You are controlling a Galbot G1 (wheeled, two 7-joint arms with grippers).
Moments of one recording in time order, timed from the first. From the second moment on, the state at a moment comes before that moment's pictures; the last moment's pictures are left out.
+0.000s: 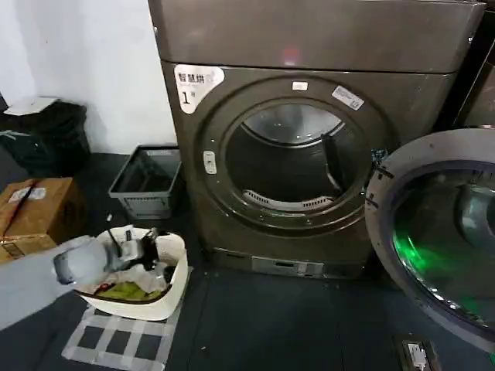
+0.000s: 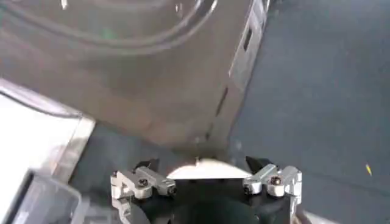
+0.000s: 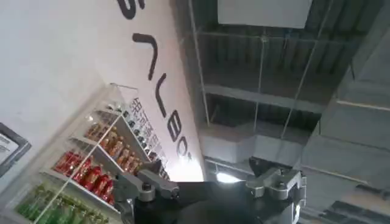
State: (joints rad) left arm -0.05 -0.33 1.03 -1.69 -0.43 0.26 0.31; right arm -1.69 0.99 2.57 1.93 0.31 -0.26 -0.26
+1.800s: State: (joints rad) left arm 0.15 -0.15 0.89 -1.64 -0.41 0.35 0.36; right arm -1.68 0.95 2.61 1.91 0.29 -0.24 -0.27
